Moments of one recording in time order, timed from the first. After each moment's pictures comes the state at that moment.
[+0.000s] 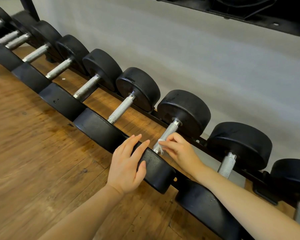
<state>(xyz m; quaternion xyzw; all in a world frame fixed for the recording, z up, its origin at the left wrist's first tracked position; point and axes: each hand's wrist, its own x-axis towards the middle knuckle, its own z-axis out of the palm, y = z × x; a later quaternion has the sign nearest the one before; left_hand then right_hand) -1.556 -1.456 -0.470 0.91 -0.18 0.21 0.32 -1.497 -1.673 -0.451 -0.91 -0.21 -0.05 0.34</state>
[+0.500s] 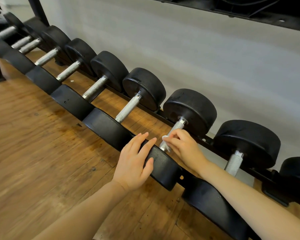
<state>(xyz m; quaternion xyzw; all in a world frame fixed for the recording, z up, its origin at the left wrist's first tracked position) -1.558 -1.452 -0.464 0.92 -0.19 0.17 0.30 -1.497 -1.664 -0.439 -0.89 -0.15 0.01 0.43</state>
